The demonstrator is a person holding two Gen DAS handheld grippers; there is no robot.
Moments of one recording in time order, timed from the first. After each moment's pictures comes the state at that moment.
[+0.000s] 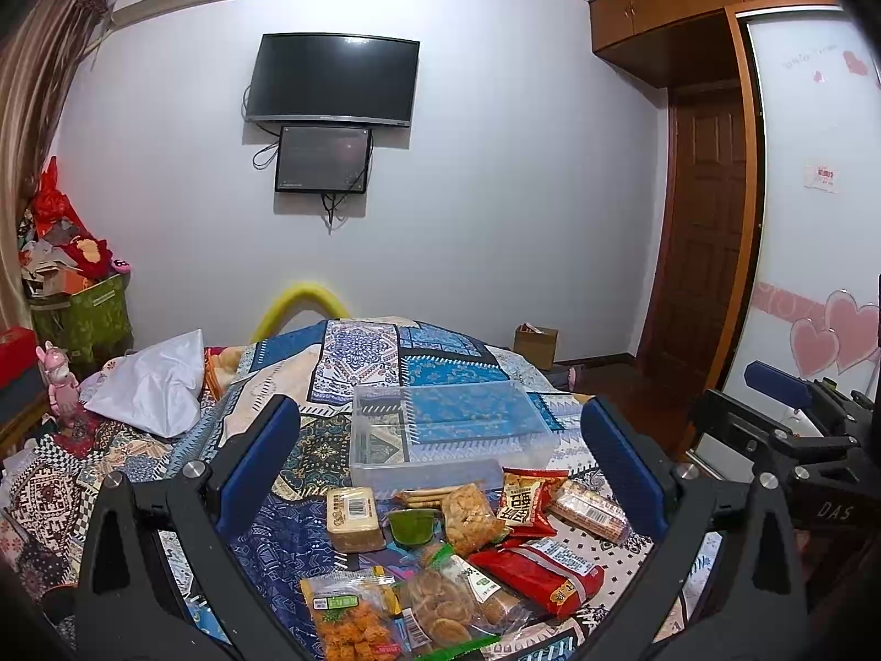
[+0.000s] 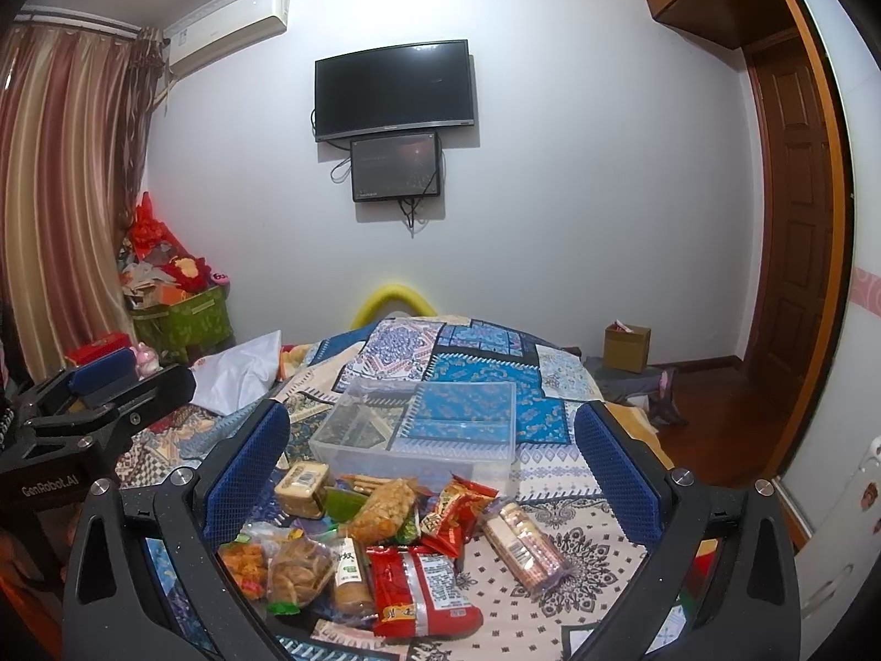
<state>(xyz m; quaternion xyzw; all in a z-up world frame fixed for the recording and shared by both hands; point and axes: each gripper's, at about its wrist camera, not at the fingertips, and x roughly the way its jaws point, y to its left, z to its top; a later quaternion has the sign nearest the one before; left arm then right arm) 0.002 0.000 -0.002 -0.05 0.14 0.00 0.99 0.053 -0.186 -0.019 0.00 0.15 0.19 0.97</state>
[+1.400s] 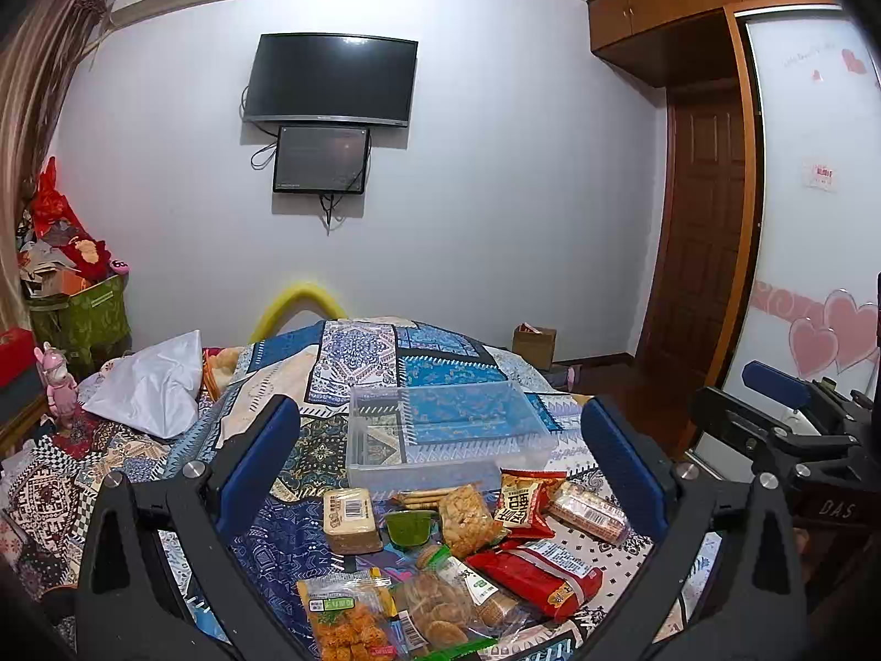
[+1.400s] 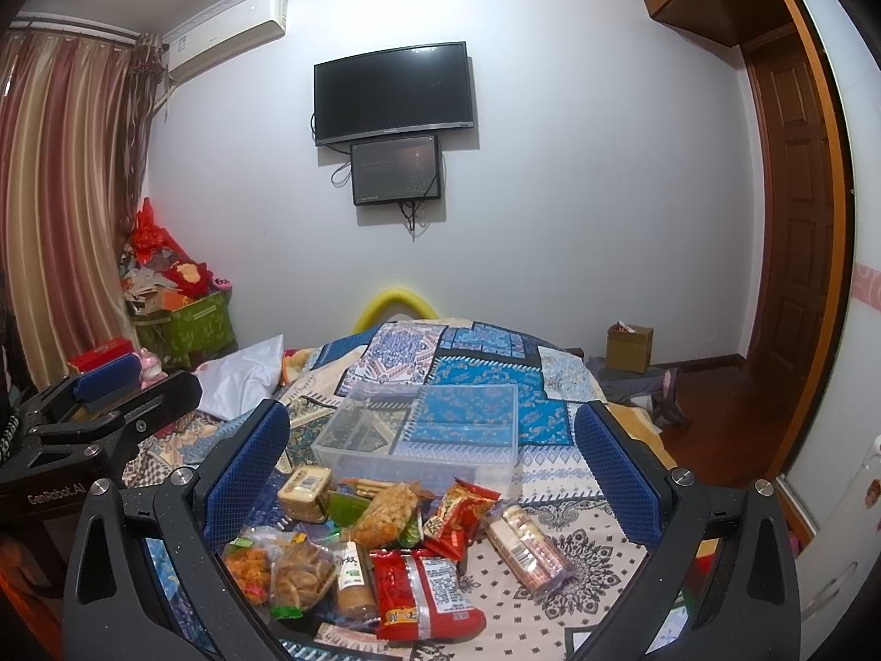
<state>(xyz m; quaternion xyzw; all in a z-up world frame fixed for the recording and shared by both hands) 0.005 -0.002 -0.005 -0.04 0.14 -0.01 0.99 0.052 -0.186 -0.016 0.00 0.15 0.19 0.97</state>
